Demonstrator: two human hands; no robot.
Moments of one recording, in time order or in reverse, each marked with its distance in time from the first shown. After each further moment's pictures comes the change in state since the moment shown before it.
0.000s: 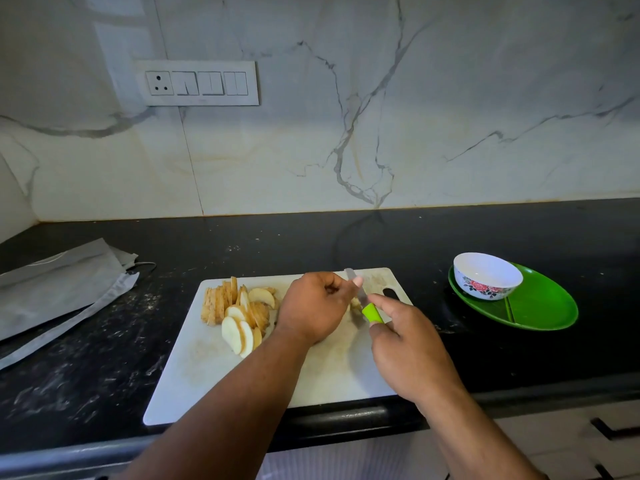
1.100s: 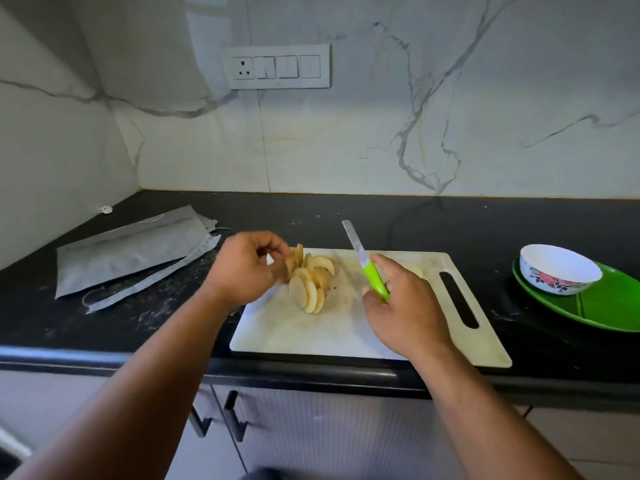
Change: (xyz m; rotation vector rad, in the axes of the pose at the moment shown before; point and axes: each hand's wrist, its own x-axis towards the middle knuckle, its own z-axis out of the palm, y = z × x) left_hand -0.056 -0.056 -0.168 0.217 0.183 0.059; right_hand 0.009 -0.028 0.050 -0.116 0.013 -0.285
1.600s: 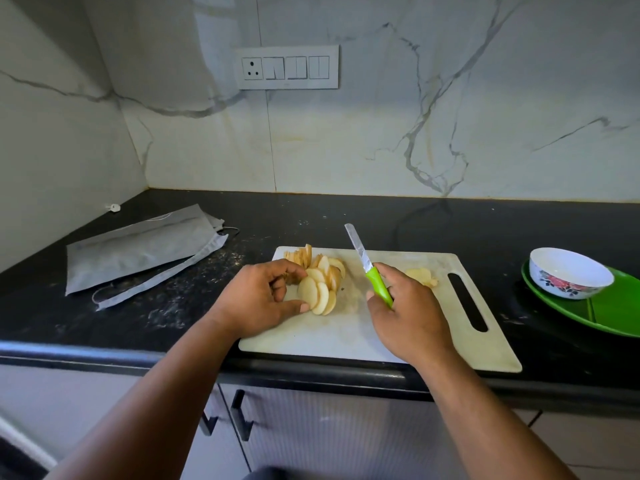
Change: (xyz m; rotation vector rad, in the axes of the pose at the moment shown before) left_hand -0.026 -0.023 0.011 0.042 -0.165 0.087; right_hand -0.001 0.006 0.013 -0.002 -0.002 -0.042
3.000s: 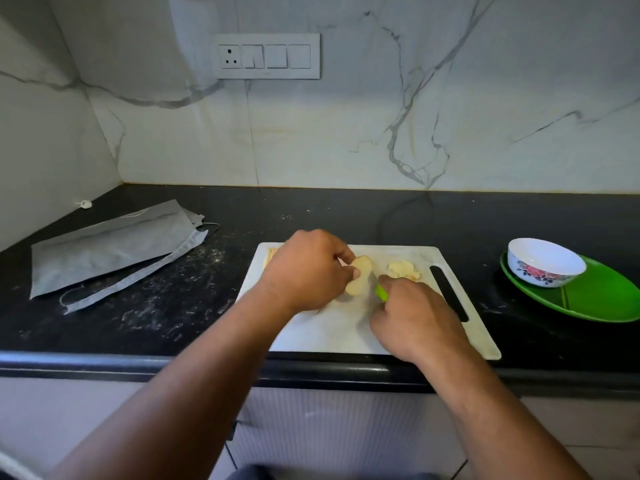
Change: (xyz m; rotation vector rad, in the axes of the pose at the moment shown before) left_hand 0.040 0.102 0.028 0.145 -0.056 0.003; right_hand -0.012 -0.028 -0.042 -0.352 -0.213 0.214
